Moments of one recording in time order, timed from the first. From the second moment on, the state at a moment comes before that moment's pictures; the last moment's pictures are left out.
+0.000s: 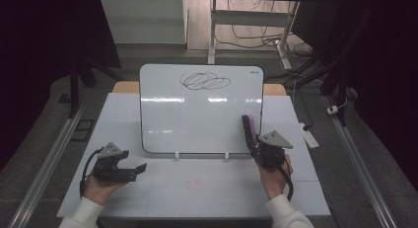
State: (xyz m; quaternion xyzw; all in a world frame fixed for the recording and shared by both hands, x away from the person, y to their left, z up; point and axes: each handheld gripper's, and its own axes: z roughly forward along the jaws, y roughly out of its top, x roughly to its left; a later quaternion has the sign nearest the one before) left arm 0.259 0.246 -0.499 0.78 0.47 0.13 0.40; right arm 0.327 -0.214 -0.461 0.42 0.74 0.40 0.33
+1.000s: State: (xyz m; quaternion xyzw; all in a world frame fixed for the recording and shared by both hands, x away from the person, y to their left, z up) left arm 0.259 0.247 -0.498 0.77 0.47 0.13 0.40; right arm 0.290 -0.215 -0.451 0.35 0.76 0.45 0.30
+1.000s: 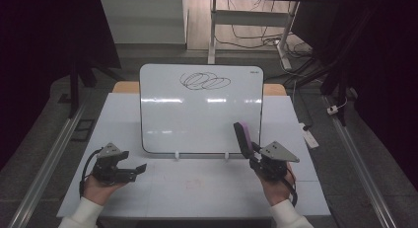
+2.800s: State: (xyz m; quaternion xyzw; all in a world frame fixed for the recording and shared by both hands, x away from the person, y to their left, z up) left arm 0.277 0.183 -0.455 0.80 0.39 0.05 0.45; right arm 0.264 -0.135 -0.482 0.21 0.84 0.44 0.23
